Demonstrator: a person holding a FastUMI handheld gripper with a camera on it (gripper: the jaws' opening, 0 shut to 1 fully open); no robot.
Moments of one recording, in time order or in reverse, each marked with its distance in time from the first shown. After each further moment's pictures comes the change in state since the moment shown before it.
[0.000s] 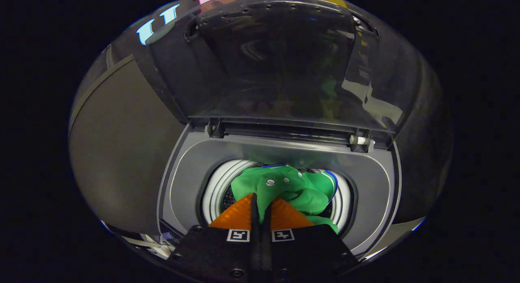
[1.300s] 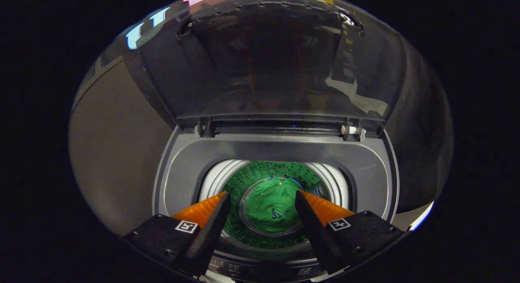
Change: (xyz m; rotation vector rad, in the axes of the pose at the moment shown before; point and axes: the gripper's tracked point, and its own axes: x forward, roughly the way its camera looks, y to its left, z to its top) arm -0.005 0.005 0.001 0.054 -0.035 -0.083
